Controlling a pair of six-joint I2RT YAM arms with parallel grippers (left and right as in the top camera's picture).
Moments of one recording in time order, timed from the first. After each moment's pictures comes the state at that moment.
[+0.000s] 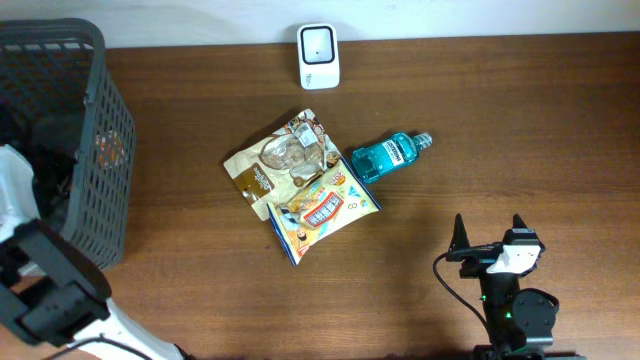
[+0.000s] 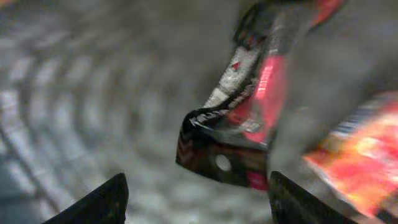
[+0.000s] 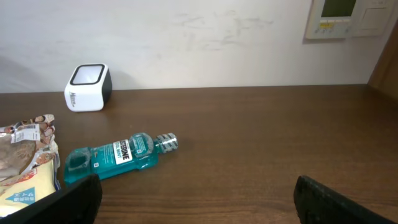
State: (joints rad) left arm 0.60 2.02 1.67 -0.96 -0.10 -0.54; right arm -0.03 0.01 0.01 -0.08 0.00 0.03
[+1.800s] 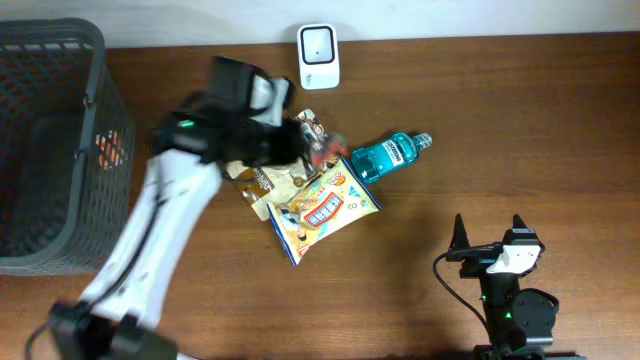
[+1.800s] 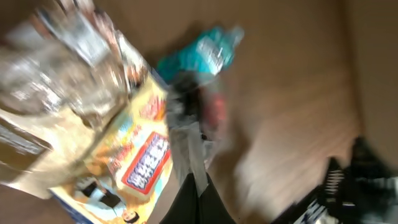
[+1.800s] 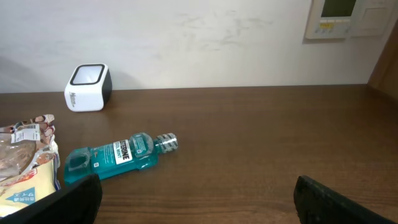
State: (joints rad) left arm -0.34 1.66 1.58 -0.96 0.45 -0.31; right arm -0.03 0.01 0.01 -0.08 0.00 0.03
